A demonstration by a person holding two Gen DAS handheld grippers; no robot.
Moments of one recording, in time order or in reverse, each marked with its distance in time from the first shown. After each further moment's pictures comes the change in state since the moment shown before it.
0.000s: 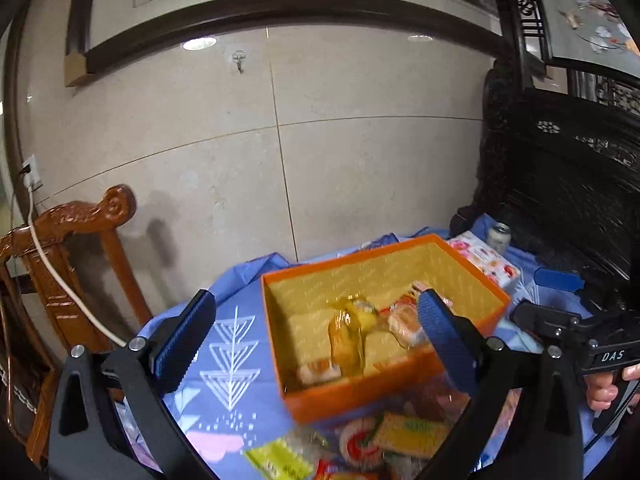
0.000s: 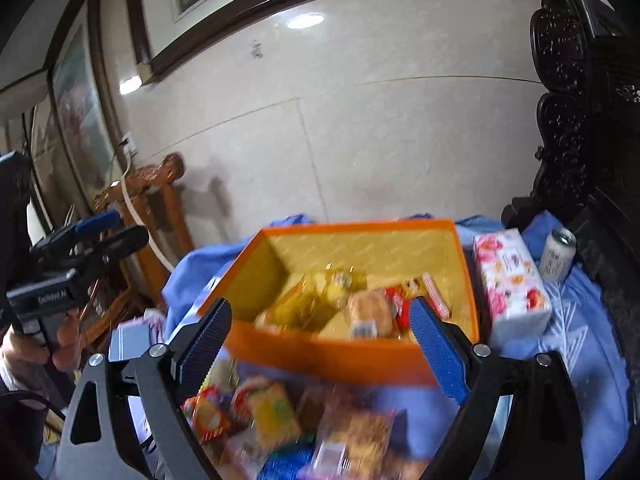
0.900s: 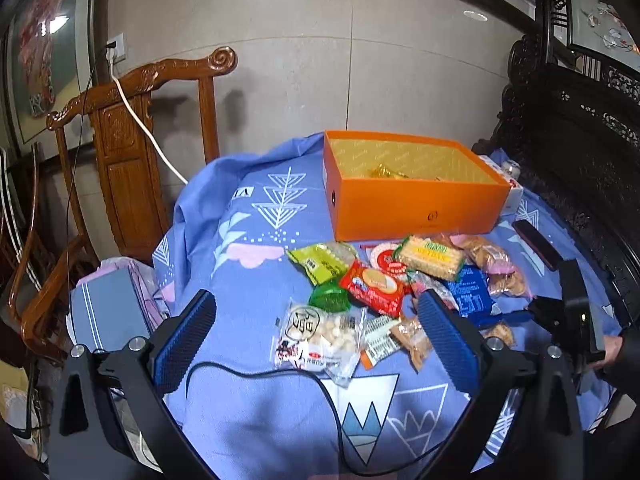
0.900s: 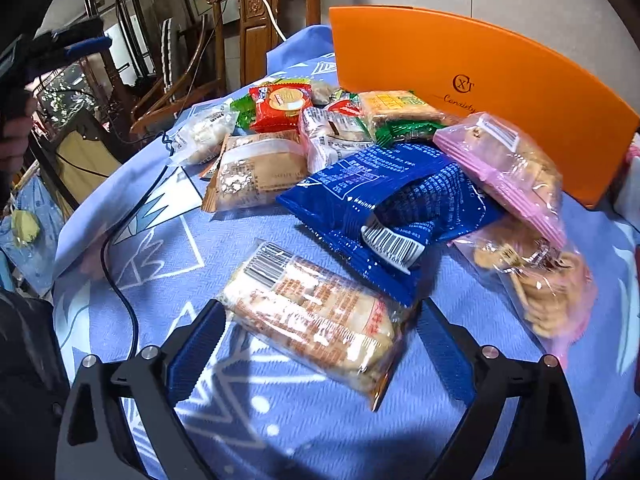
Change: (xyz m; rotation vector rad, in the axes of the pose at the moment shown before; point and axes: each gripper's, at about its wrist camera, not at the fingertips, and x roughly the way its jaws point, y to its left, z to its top) left arm -0.130 0.035 -0.180 -0.192 0.208 0.080; right arm 0.039 0.039 -0.209 -0.393 0.461 0.286
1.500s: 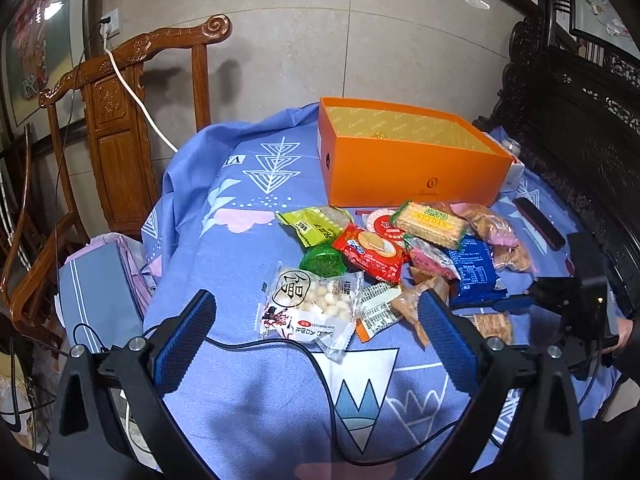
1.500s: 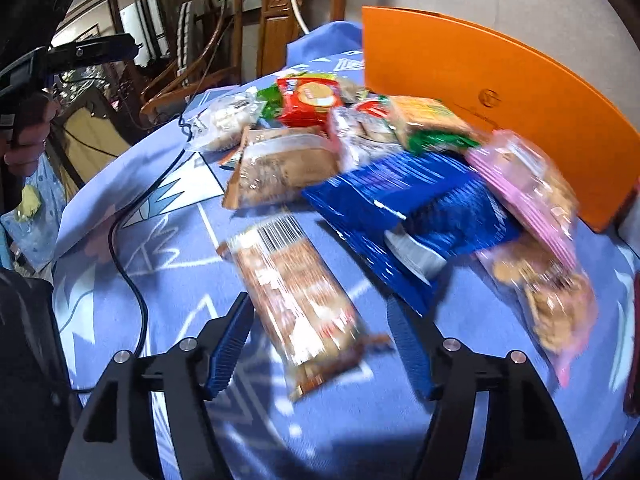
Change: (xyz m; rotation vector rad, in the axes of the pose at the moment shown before) left arm 0.024 -0.005 -0.027 -0.006 0.064 -0.020; right arm 0.002 0.020 0.007 -0.098 0.027 -0.005
